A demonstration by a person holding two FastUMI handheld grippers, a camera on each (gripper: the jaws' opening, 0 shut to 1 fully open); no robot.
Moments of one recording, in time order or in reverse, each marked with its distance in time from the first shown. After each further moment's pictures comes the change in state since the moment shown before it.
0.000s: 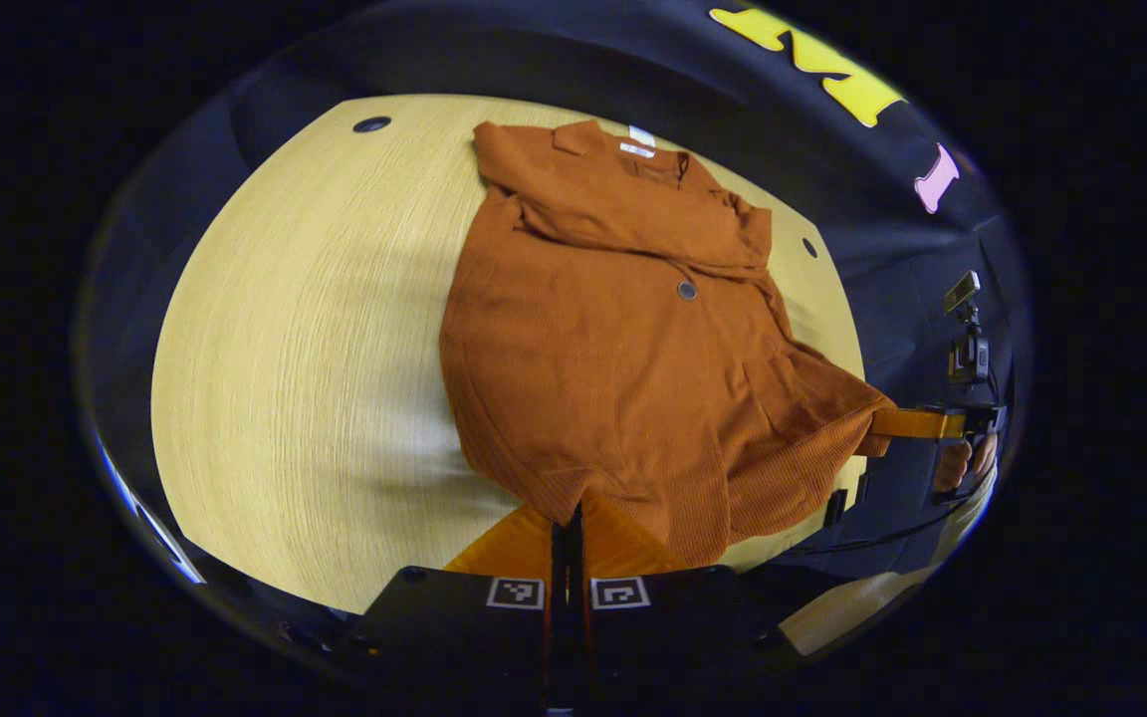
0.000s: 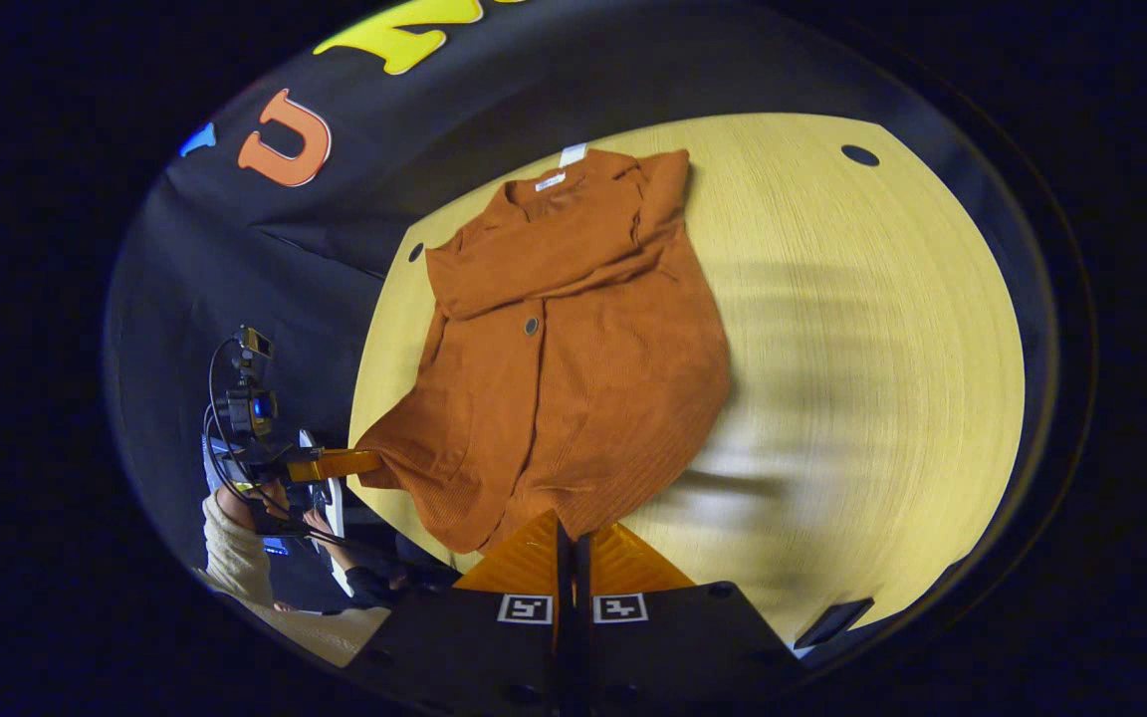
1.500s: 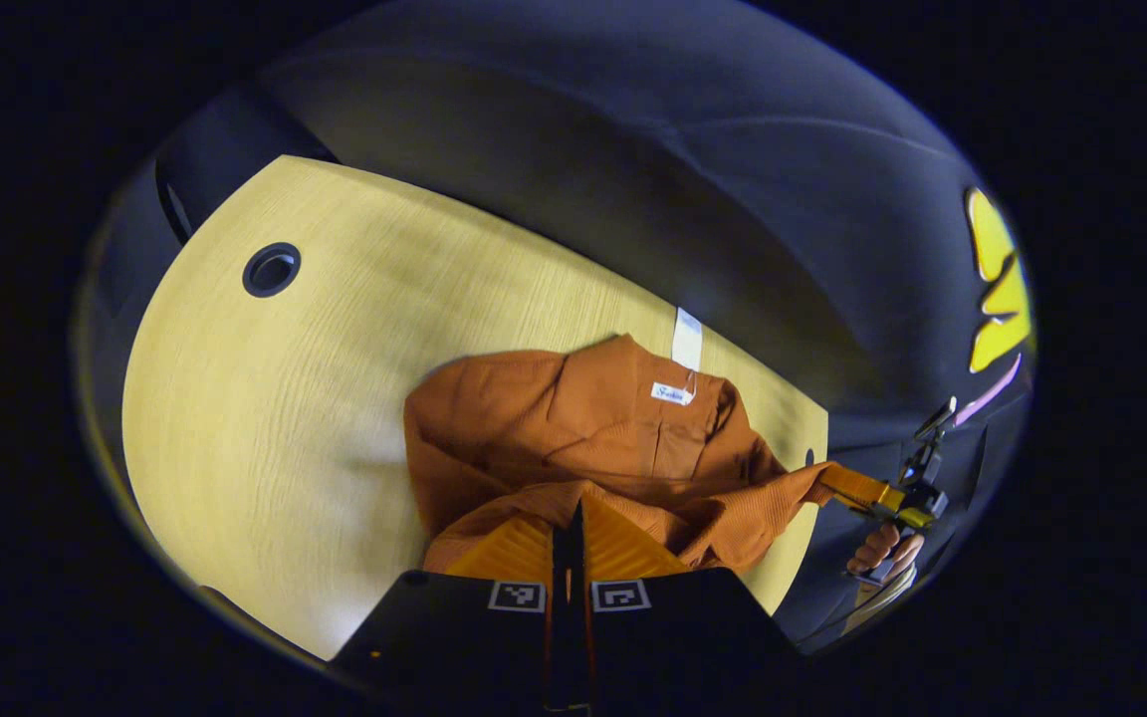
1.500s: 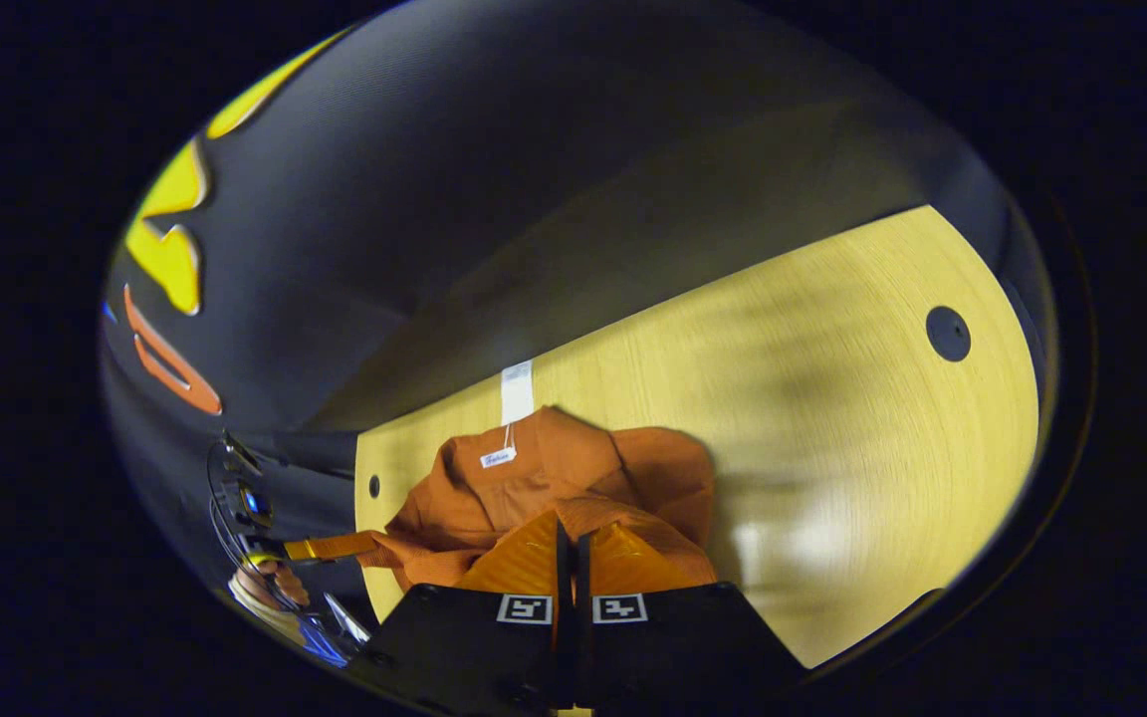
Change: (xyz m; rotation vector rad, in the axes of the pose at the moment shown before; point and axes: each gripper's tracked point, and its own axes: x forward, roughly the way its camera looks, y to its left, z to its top) left arm 0.095 0.030 0.324 -0.278 -0.128 -0.077; right arm 0.109 -0.056 0.351 0.302 -0.295 -0.053
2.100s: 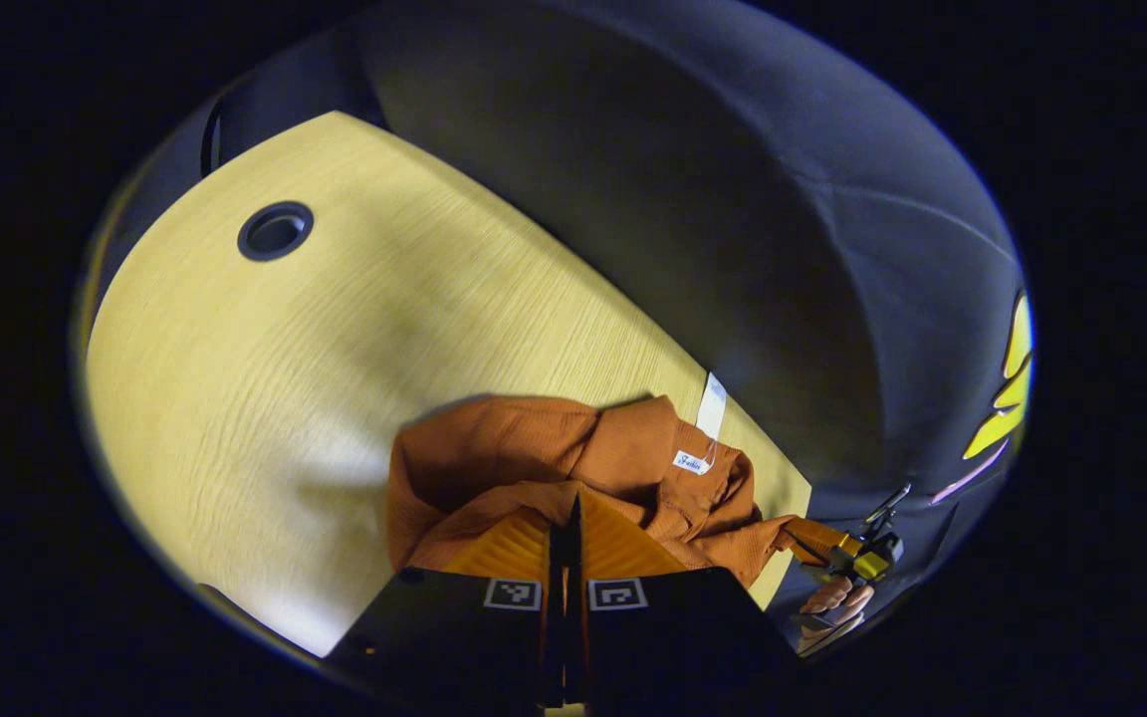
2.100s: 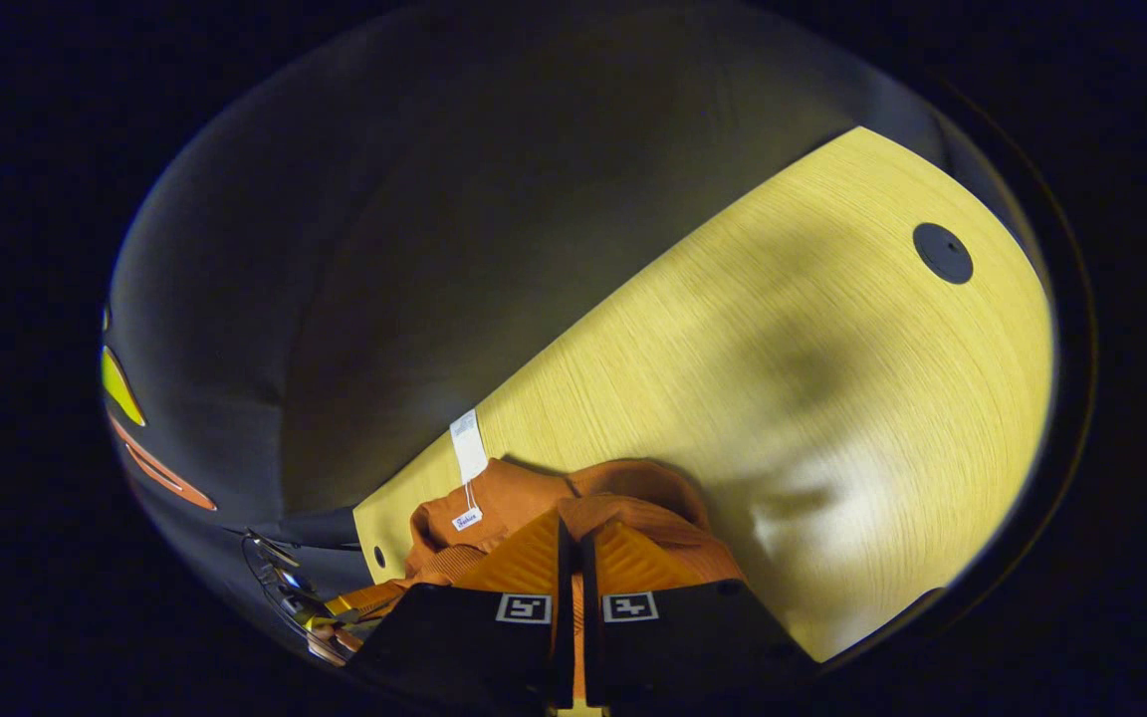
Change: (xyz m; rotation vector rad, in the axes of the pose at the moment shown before) left arm 0.032 -0.005 0.029 -0.154 -0.127 -0.057; right arm 0.042 -0.015 0.012 0.186 -0.052 -0.016
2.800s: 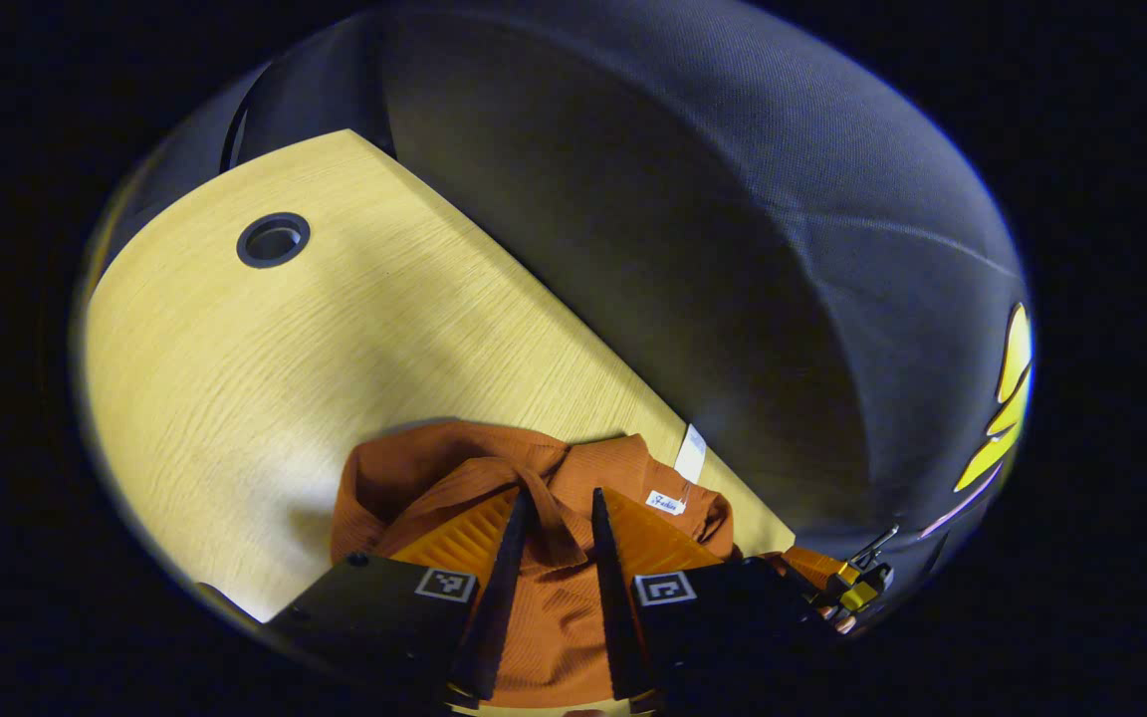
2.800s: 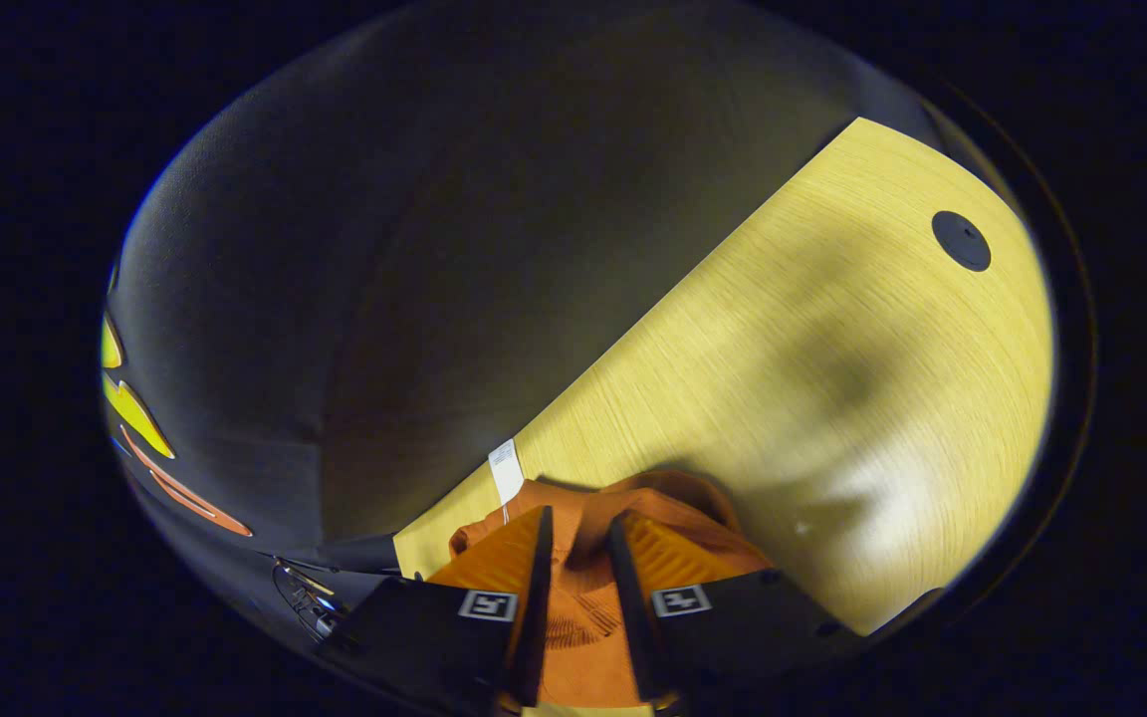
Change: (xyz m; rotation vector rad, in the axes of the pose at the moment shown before) left arm 0.017 -0.024 0.006 -0.080 -0.143 -0.041; right arm -0.015 0.009 0.010 0.085 -0.052 0.117
